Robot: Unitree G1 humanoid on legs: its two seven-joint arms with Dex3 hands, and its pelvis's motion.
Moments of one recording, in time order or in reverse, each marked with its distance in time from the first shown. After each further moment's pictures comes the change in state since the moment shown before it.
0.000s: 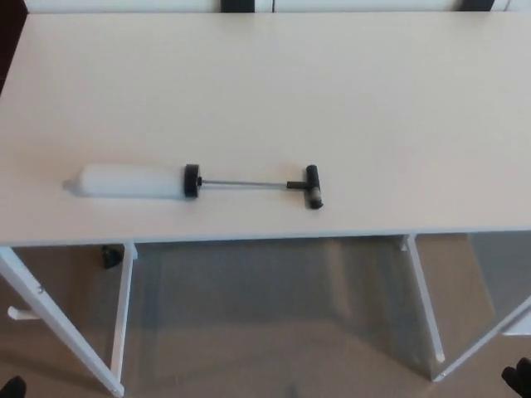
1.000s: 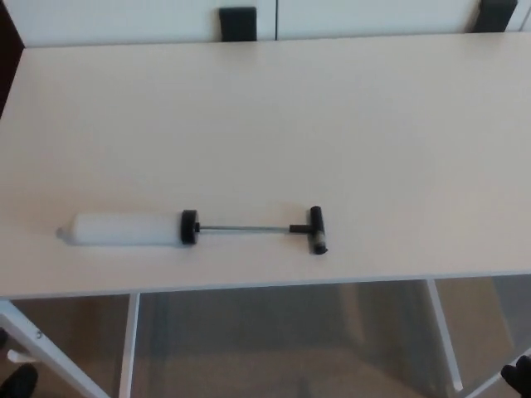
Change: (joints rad) left_arm 0.035 -0.026 -0.033 -0.135 -0.011 0.027 -0.008; right_arm -0.004 0.008 -0.005 -0.002 -0.004 -0.006 -0.011
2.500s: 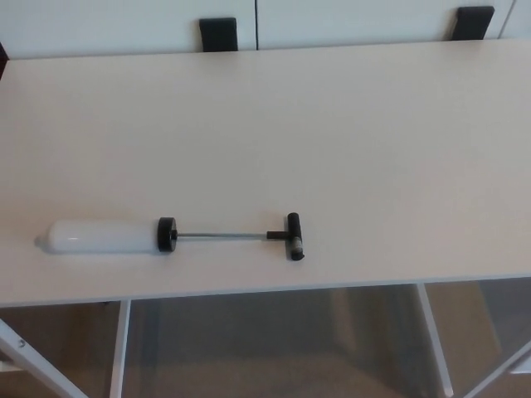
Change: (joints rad) left_arm 0.694 -0.062 0.220 -0.968 -0.119 0.061 -0.048; right_arm 0.336 0.045 0.026 -0.353 0.020 0.000 0.067
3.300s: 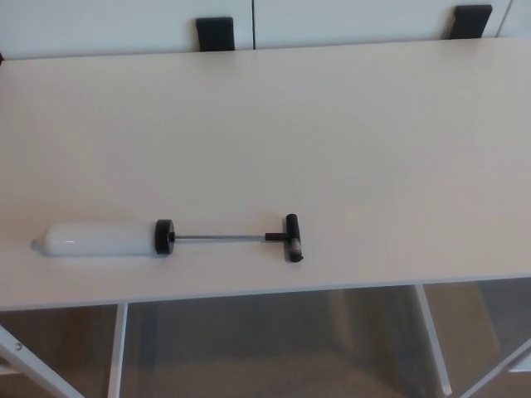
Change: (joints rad) left_arm -0.560 0.571 -0.051 -0.341 0.112 -0.008 0.049; right_arm 0.061 0.015 0.009 -0.121 0.025 0.012 0.026
